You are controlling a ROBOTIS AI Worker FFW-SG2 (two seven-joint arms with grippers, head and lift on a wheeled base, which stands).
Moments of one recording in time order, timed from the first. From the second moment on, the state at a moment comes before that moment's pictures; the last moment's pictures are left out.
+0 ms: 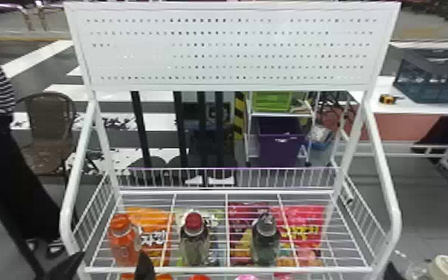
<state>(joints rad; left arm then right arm) 0.80 0.26 -0.20 -2.53 0.04 0.22 0.38 0.91 -0.01 -0.13 -2.41 -0.04 -0.01 0.10</state>
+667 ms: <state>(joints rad) 0.82 0.26 -0.20 -2.54 0.03 0.22 0.39 0.93 -0.01 -0.12 -2.41 -0.05 -0.06 0.10</state>
